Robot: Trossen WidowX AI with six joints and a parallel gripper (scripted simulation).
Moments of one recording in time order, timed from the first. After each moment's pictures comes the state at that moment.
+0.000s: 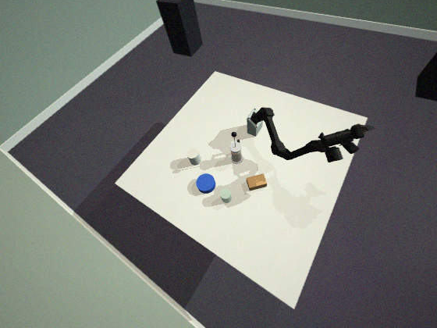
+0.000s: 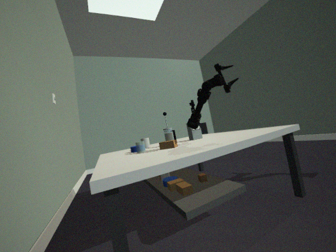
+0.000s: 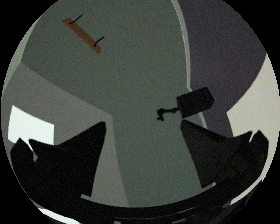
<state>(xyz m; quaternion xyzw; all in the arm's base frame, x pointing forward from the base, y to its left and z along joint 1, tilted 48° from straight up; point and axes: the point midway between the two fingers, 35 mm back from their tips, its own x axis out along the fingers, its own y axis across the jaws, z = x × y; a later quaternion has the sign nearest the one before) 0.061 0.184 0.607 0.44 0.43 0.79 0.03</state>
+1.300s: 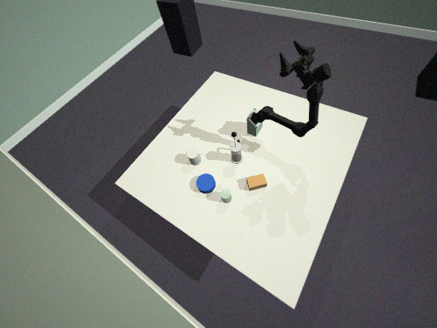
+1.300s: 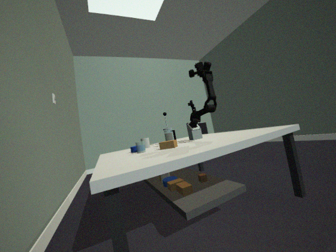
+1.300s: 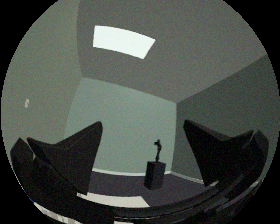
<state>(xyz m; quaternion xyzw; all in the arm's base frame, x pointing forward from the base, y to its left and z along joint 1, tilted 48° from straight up) -0.084 -0.255 0.439 0.06 -0.18 0.77 -0.60</state>
